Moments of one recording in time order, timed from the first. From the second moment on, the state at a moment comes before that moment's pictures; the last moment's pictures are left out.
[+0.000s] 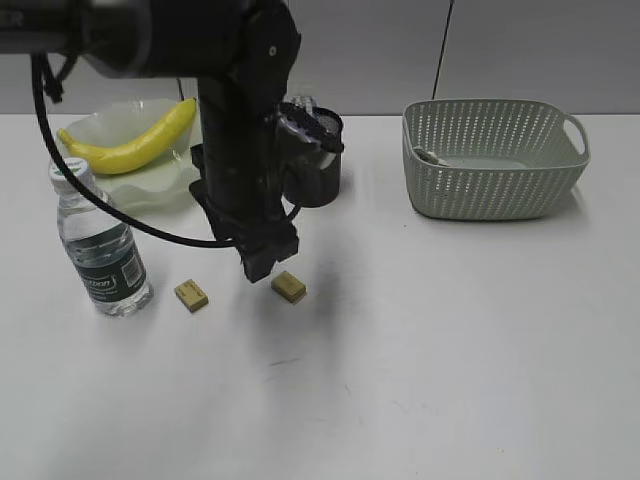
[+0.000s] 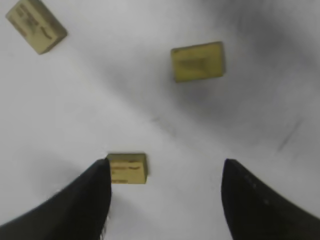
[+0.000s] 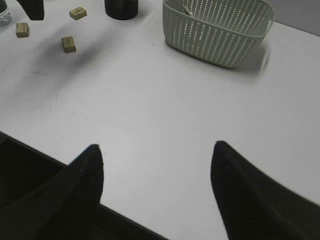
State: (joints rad) left arm -0.70 2.10 -1.67 0.13 1.21 0.14; right arm 0.43 0.00 -0.51 0.00 1.04 -0.11
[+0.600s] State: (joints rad) left arm -0.63 2.16 -1.67 0.19 1.21 0.20; right arm 0.43 0.00 -0.51 0.00 1.04 -0.11
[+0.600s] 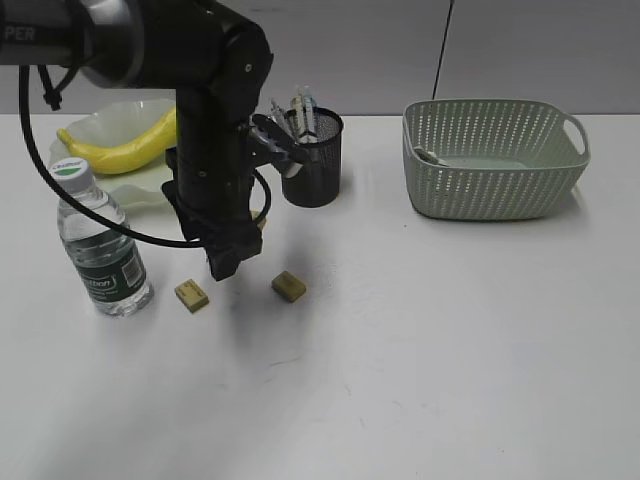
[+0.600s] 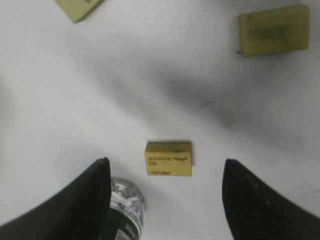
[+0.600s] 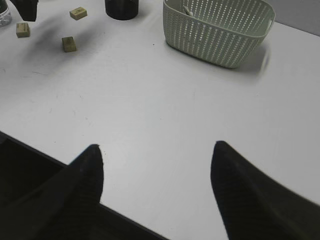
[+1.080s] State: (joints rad) left arm -0.57 2.16 -1.67 0.11 1.22 0.24; right arm 0.43 0.00 -0.51 0.00 1.04 -0.11
